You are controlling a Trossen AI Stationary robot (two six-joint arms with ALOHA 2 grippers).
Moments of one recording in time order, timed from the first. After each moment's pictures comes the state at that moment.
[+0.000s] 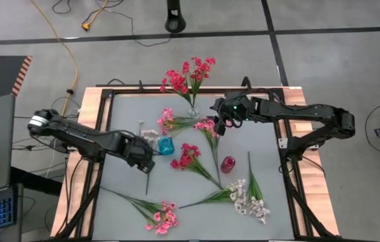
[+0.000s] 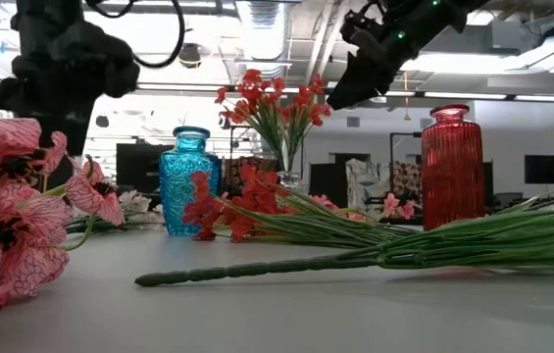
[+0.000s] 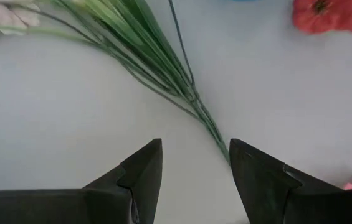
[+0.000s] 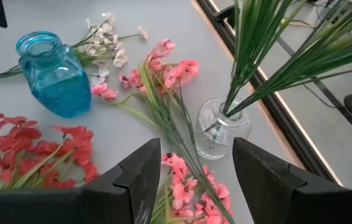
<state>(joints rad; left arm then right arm) -0.23 1.31 0.87 -0.94 -0.05 -1.25 -0.26 1.34 1.03 -0.29 0.13 -0.05</state>
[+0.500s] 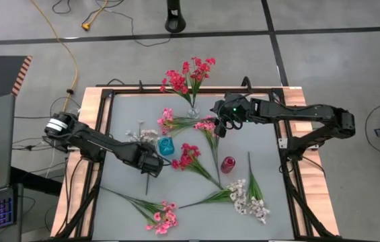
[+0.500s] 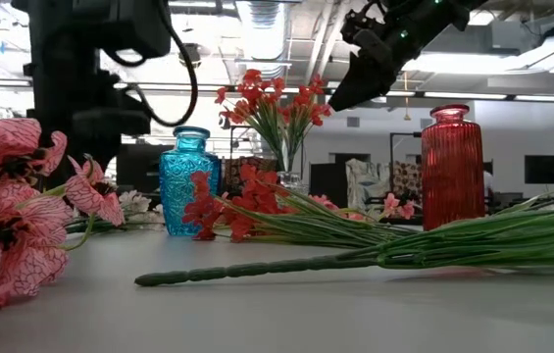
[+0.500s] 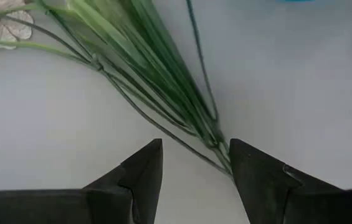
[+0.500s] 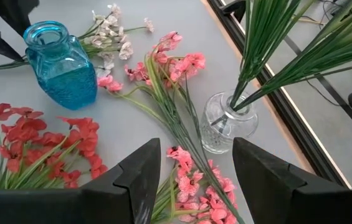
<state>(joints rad) -0.26 1.56 0.87 -0.85 -0.17 -1.31 -0.24 1.34 1.03 -0.31 0.13 -0.05</state>
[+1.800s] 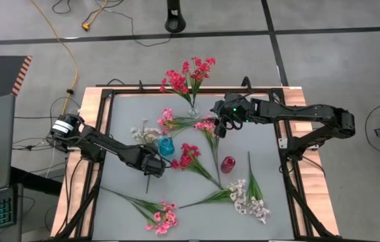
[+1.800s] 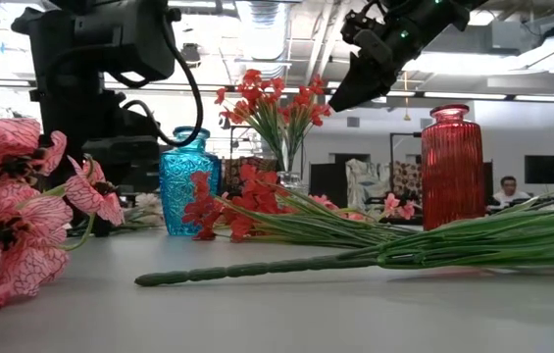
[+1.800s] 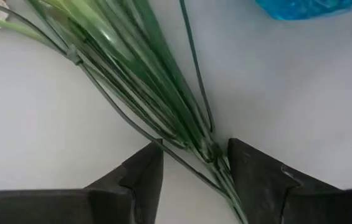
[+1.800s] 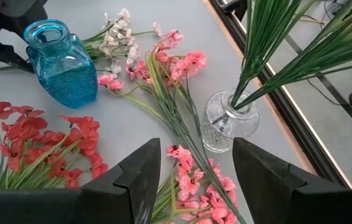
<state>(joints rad) -0.26 1.63 0.84 -0.73 -0.24 -1.29 -0.24 1.34 1.03 -0.32 0.13 -0.05</state>
